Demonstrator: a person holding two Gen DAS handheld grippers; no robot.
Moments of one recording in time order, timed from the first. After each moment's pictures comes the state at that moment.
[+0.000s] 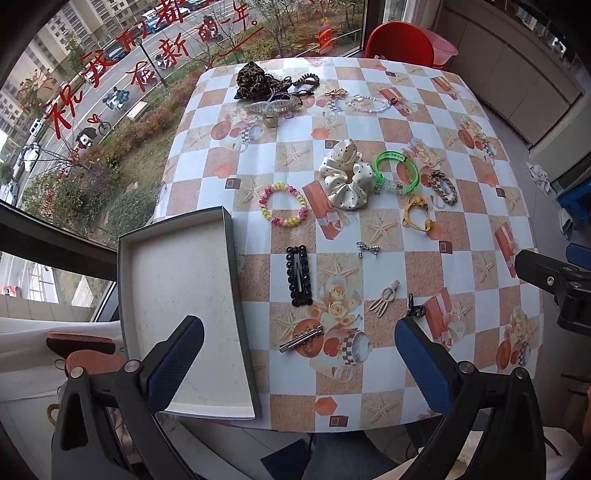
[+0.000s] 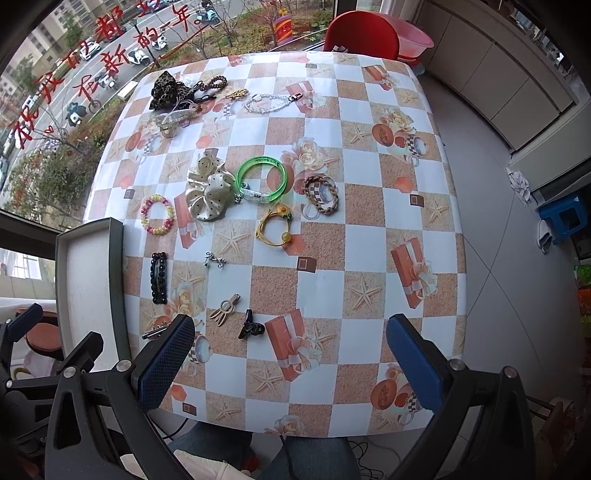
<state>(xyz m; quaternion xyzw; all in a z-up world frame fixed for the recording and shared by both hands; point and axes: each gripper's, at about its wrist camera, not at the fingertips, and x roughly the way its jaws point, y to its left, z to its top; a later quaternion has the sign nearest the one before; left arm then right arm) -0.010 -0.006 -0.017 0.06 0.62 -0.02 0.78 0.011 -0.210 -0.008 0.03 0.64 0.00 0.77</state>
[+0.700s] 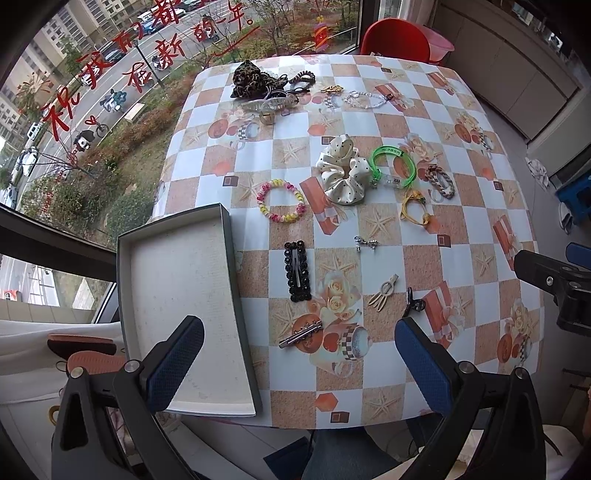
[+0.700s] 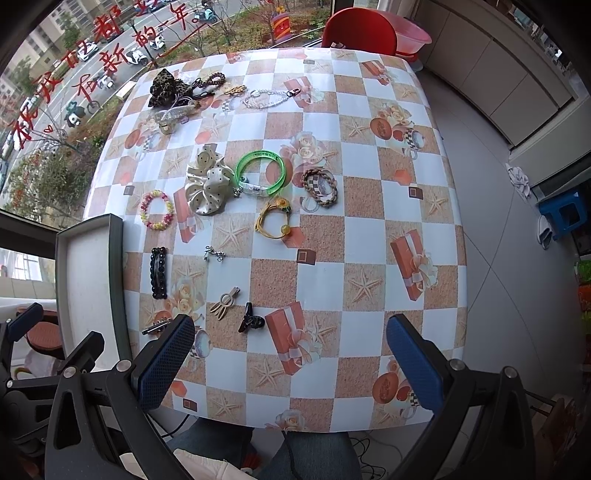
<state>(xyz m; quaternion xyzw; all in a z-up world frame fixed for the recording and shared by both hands) -0.013 -0.007 -0.018 0.06 0.62 -0.02 0.78 0.007 -0.210 -0.008 0.03 0.64 0.00 0.77</state>
